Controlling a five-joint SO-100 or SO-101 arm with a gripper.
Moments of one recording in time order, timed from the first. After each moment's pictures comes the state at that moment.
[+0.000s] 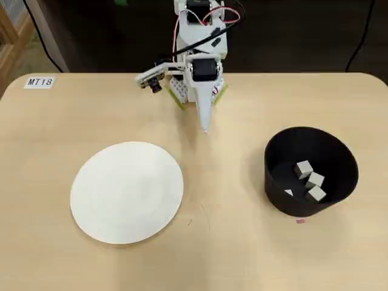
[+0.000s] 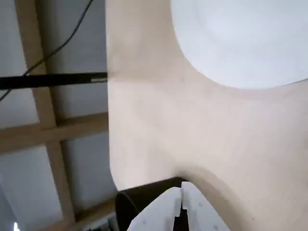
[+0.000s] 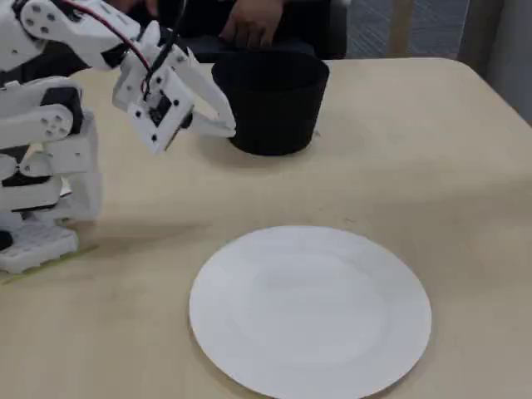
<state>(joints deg) -4.9 185.4 157.9 64.2 -8.6</state>
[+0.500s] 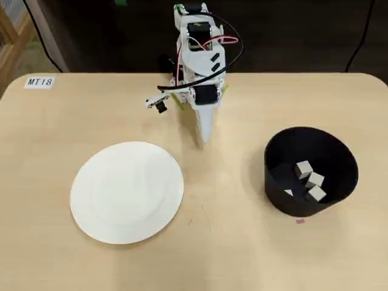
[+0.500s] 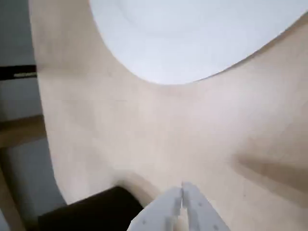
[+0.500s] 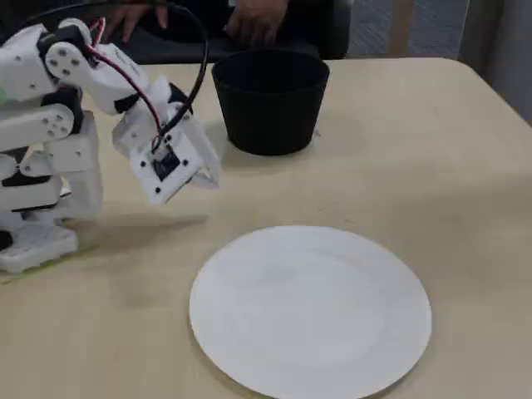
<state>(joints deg) -4.7 186.2 170.2 63.9 -9.3</state>
